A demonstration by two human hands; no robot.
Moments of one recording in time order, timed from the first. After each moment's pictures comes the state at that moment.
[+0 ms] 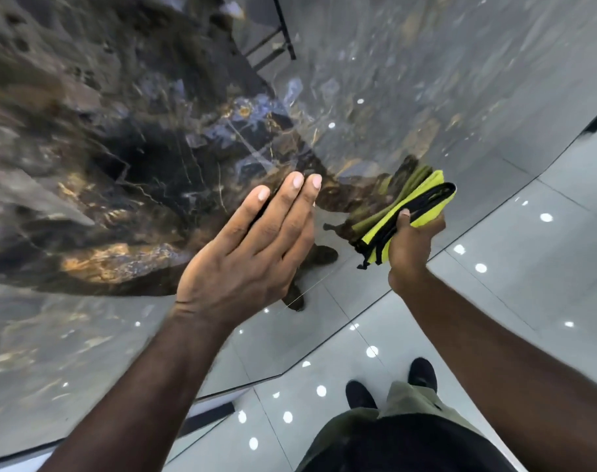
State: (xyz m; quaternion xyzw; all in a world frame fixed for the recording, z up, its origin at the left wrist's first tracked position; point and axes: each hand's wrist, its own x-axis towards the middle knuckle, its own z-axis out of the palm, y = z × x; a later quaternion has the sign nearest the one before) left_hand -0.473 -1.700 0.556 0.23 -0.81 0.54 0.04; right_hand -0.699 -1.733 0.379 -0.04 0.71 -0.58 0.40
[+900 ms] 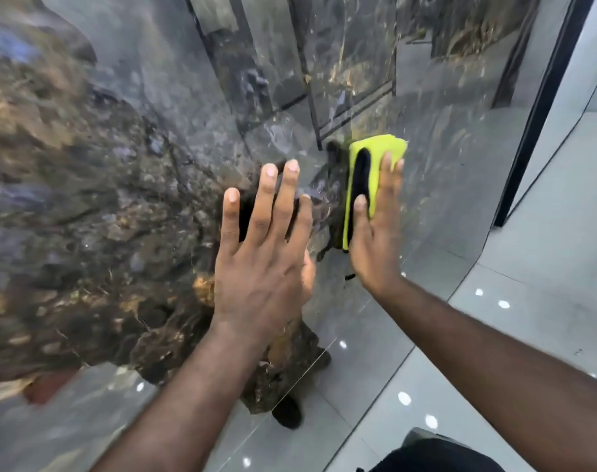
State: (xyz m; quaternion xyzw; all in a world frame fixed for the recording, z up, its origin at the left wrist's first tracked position) left_hand -0.475 -1.677 0.634 0.38 -0.80 0.43 0.18; right_hand -0.655 -1.710 0.559 -0.46 0.59 -0.66 0.03
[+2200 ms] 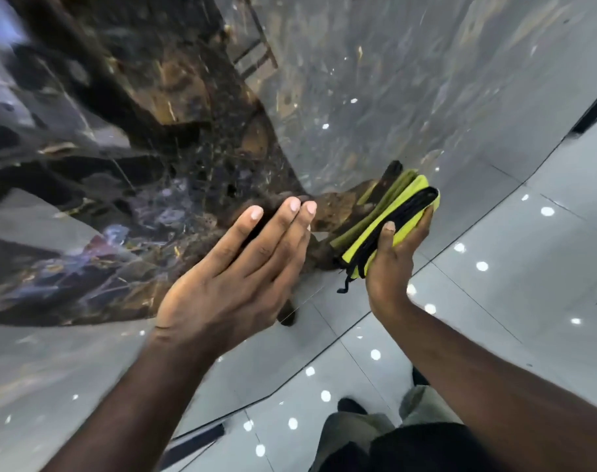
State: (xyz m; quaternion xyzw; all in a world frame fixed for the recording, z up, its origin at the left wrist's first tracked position) left_hand -0.590 -1.748 0.566 0.21 -0.84 0.50 -0.01; right_hand -0.779 -1.758 0.368 -0.16 0.66 -0.64 0.36
